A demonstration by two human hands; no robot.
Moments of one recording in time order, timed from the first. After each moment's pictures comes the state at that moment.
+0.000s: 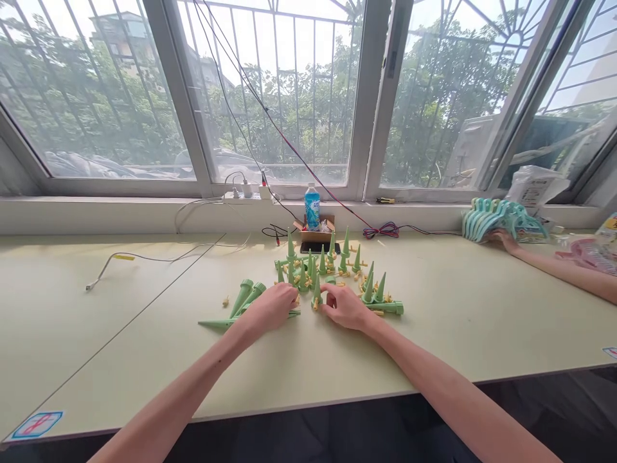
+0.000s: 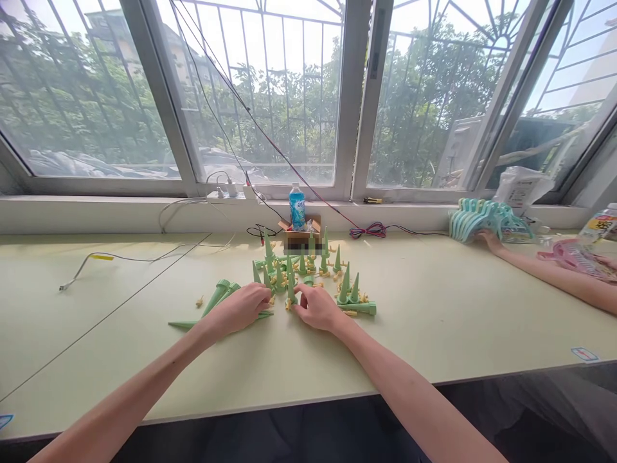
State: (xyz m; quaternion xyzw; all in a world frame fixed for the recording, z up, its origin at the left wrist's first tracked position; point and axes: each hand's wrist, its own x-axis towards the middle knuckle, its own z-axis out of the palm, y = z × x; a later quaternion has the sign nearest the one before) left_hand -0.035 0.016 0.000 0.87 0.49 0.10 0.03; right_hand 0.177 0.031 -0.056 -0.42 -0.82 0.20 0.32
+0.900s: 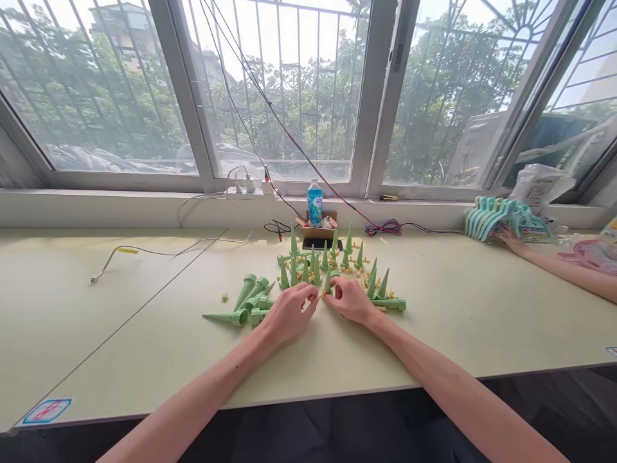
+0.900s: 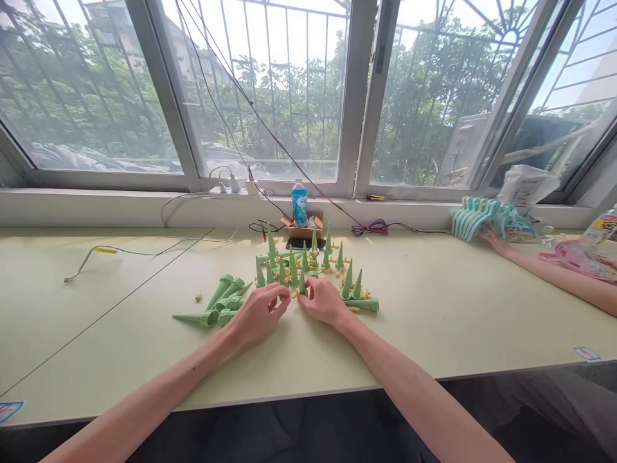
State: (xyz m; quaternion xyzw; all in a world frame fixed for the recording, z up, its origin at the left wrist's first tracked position) left_hand -0.012 0.004 -0.034 0.85 0.42 0.31 0.07; right_hand 0.180 0.036 -0.059 -0.48 -0.79 0.15 0.36
